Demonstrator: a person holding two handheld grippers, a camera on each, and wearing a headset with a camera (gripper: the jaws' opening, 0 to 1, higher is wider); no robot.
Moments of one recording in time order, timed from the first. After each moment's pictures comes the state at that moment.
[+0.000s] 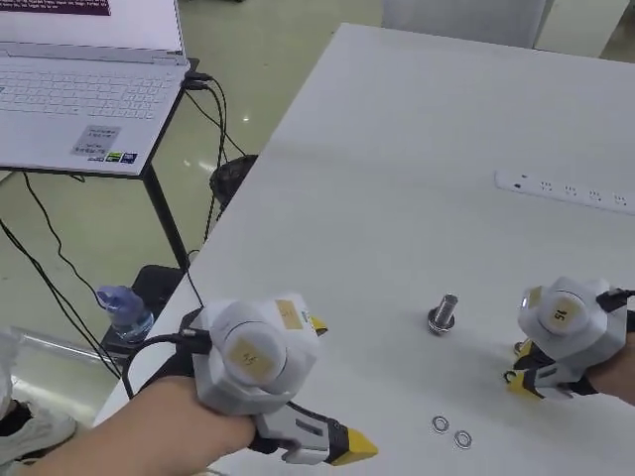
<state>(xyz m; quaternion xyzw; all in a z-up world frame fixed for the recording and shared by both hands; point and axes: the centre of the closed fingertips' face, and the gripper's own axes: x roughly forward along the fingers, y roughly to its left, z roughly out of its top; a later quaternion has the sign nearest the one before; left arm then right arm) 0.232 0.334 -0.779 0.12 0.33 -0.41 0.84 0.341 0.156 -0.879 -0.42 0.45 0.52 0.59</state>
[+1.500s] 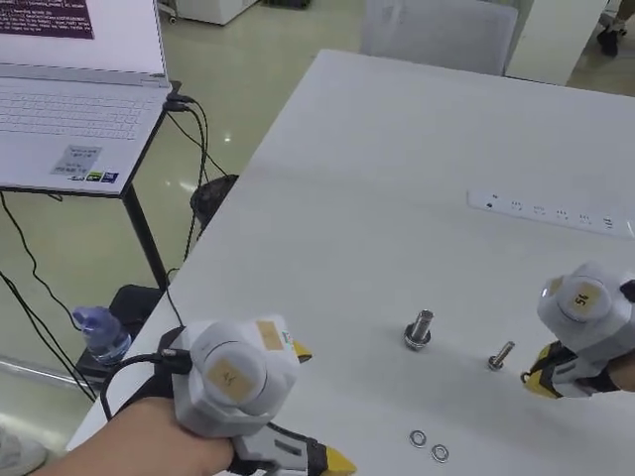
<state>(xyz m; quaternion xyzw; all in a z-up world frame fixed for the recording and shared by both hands) 0.224 0.329 -0.778 0.13 0.33 -0.42 0.84 0.361 0.116 -0.832 -0.39 0.48 0.47 0.63</state>
